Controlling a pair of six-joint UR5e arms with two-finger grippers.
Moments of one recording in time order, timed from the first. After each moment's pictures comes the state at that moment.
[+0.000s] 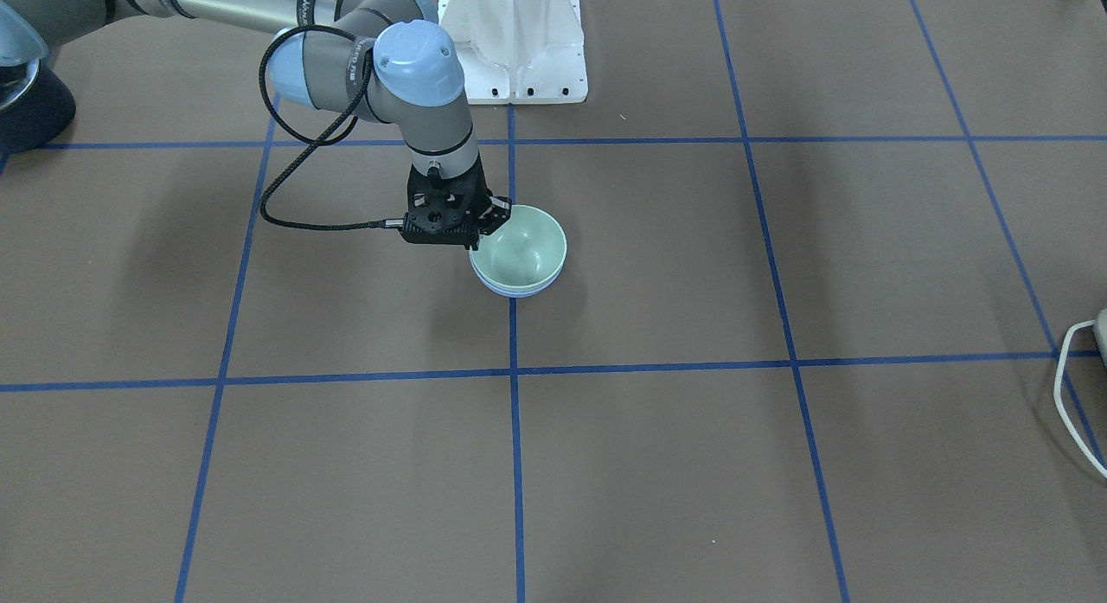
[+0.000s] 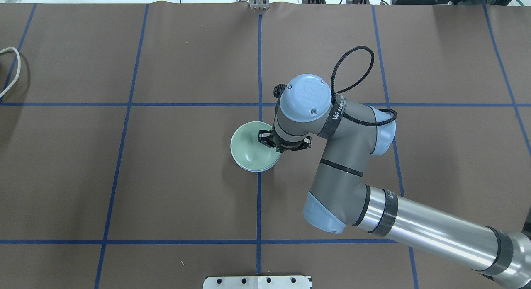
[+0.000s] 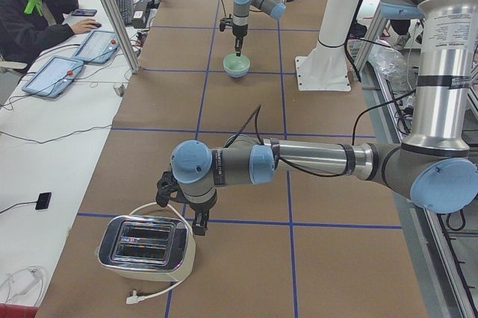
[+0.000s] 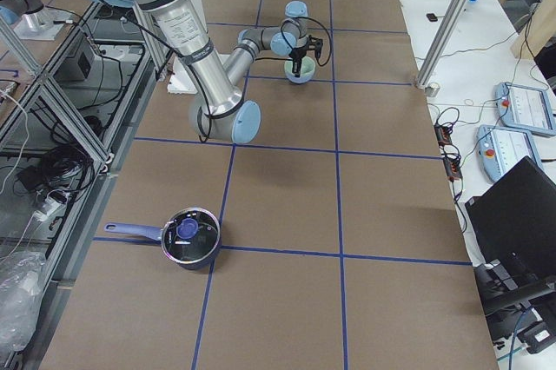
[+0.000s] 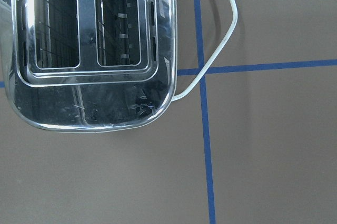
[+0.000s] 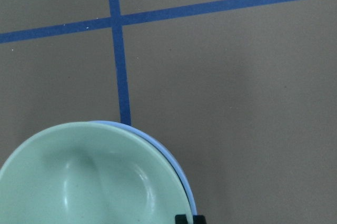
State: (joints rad) left arm -1.69 -1.58 -1.63 -1.42 -2.40 0.21; right arm 0.51 -0.87 1.63 -1.51 1.88 1.34
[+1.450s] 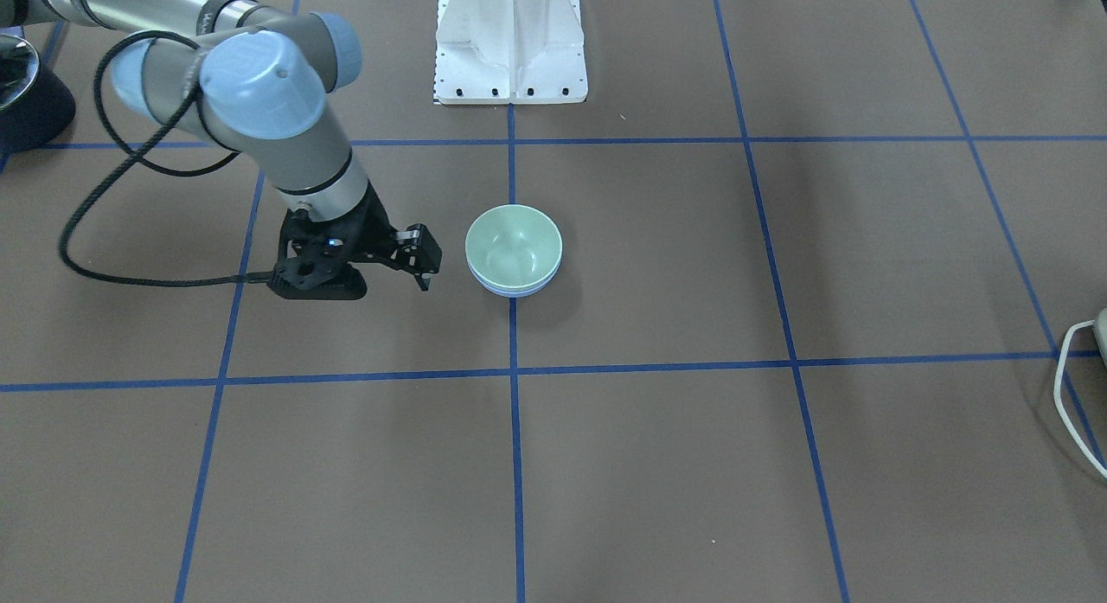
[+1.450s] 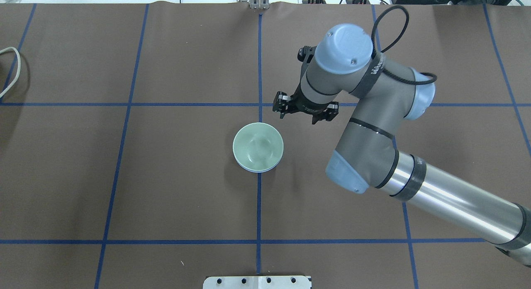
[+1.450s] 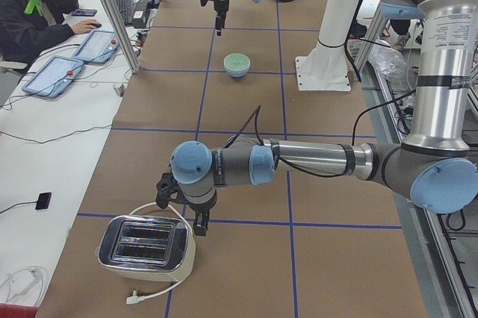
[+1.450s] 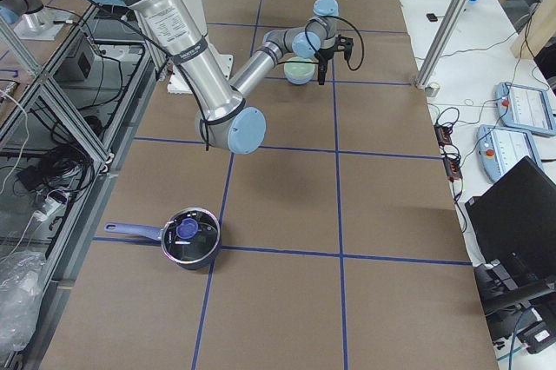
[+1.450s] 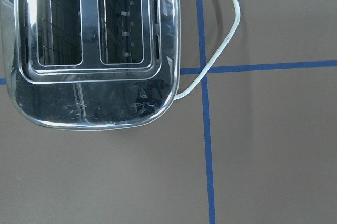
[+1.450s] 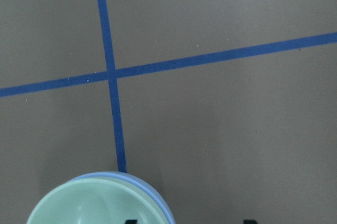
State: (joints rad) left arm -1.69 -1.58 -1.63 -1.43 -2.40 0.15; right arm 0.81 -0.95 1.67 -1.52 2.10 1.12
